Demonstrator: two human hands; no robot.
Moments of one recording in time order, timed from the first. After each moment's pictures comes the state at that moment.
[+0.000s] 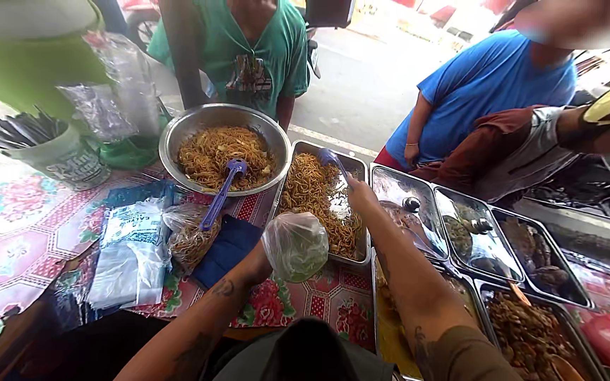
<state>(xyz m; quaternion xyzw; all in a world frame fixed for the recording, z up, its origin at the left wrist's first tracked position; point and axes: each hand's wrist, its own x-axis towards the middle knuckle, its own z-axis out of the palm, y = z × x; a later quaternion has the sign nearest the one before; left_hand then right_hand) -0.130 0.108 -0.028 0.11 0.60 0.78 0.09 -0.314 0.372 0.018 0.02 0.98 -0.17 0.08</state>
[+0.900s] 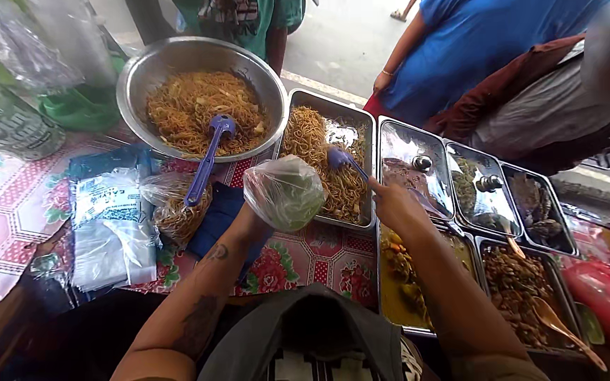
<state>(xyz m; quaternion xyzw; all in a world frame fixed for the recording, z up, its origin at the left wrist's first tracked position) -0.156 0.106 -0.032 0.01 0.49 0.87 0.09 -0.196 0.373 0.069 0.07 0.98 -0.02 0.20</state>
